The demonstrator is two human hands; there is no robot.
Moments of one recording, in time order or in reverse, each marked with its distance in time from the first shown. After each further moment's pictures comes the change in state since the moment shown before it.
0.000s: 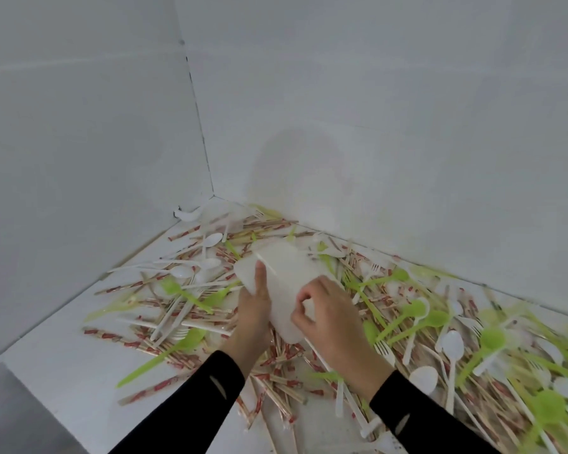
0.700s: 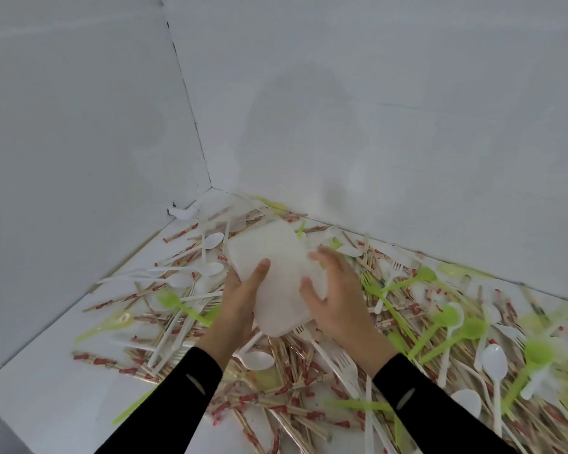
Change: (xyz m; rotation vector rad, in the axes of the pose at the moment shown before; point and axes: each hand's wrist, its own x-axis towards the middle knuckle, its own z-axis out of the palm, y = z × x) left_hand 0.080 0.016 -0.030 -0.086 -0.244 0.127; right_hand 0.058 0.021 0.042 0.261 -0.074 0.305
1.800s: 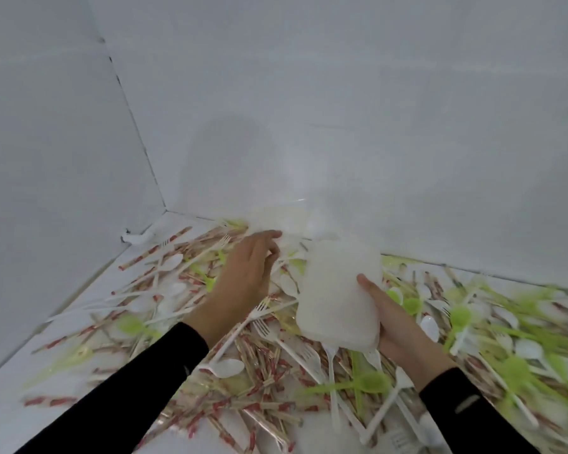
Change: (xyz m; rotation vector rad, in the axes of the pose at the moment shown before) left_hand 0.007 0.028 0.046 1.178 -0.350 1.307; right_hand -0.056 0.040 -0.101 1.114 0.050 0.810
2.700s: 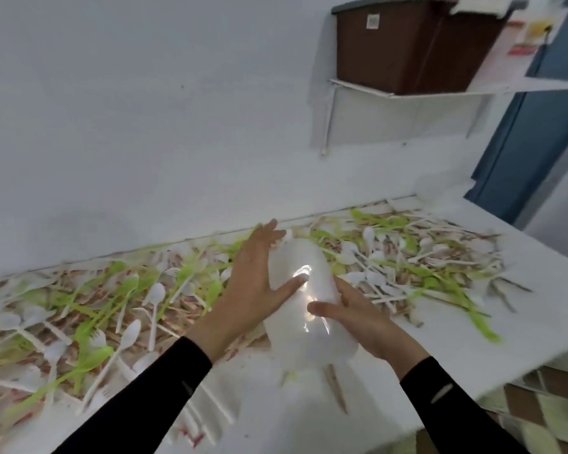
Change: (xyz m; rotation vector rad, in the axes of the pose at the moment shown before) left_hand 0.047 0.487 0.133 -0.653 -0.397 0.067; right_hand -0.350 -0.037 -0.328 -0.291 0.326 -0.286
